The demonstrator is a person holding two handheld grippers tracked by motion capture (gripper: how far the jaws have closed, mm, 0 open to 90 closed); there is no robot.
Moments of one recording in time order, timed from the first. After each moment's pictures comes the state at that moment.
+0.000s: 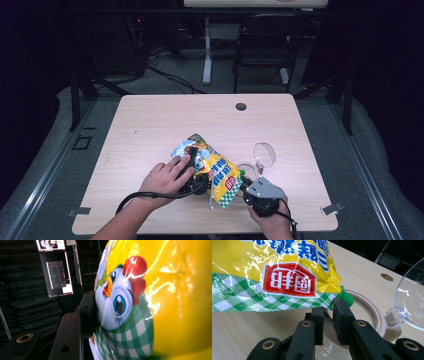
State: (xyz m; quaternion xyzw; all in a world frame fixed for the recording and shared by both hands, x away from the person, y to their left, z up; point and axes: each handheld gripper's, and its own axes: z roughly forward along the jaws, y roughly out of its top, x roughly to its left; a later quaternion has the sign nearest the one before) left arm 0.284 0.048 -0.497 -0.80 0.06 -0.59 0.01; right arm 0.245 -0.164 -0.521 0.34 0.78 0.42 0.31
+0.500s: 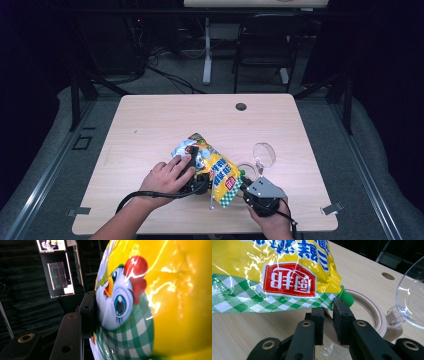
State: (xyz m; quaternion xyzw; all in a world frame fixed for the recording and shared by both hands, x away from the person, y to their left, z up) left arm 0.283 0.046 -0.494 -0.80 0.07 -0.59 0.01; right arm 0.245 -0.165 -0.521 0.34 0.78 0.42 0.30
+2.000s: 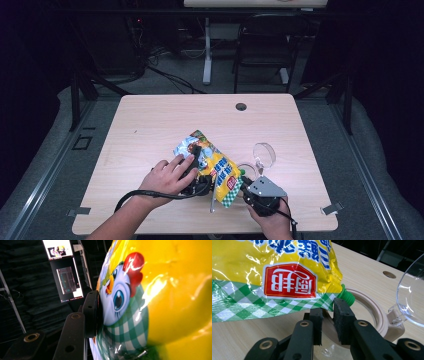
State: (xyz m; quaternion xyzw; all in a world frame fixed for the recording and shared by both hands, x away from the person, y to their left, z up) left arm 0.276 0.041 -0.485 -0.78 0.10 -0.61 0.03; right arm 0.247 -0.166 -0.522 0.35 0.78 0.43 0.29
